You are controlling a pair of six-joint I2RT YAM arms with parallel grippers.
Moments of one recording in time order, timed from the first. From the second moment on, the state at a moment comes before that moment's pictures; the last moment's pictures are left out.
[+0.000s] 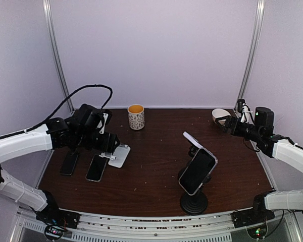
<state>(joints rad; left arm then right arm) -0.84 1.27 1.01 -0.54 -0.26 -0.41 0.13 1.06 0.63 0.13 -0.41 0.39</state>
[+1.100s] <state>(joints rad) -0.40 1.83 1.45 -0.57 -0.16 -0.18 0.13 1.08 0.62 0.16 -0.41 0.39</state>
